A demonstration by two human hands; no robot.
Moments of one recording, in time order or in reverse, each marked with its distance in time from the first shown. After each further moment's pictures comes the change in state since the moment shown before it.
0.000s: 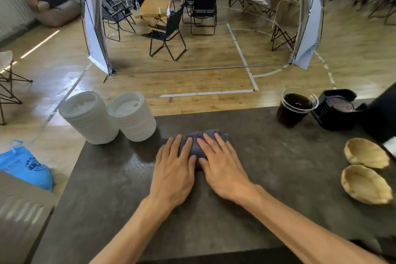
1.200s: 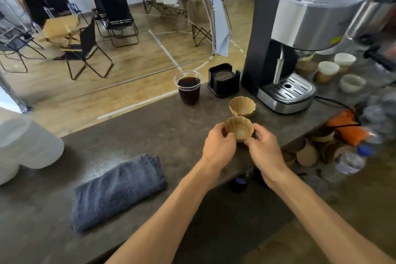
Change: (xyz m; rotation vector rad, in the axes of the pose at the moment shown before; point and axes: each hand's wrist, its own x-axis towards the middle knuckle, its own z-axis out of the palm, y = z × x) left_hand -0.017 0.289 0.008 -0.949 -0.466 -0.020; right_hand -0.202 0.143 -0.078 0.955 0.682 0.711
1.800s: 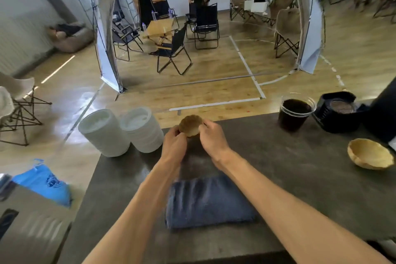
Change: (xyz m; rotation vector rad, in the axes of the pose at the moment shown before) left_hand 0.003 -0.099 -0.279 -0.292 0.642 -0.190; right_hand 0.012 -0.099 0.311 0.084 -0.560 -0.100
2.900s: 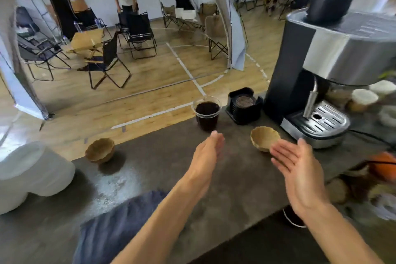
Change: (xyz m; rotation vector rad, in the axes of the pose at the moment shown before) left_hand -0.114 0.028 0.214 -0.153 -0.683 -0.063; right_hand -0.150 0.045 -0.291 0.495 0.729 0.092
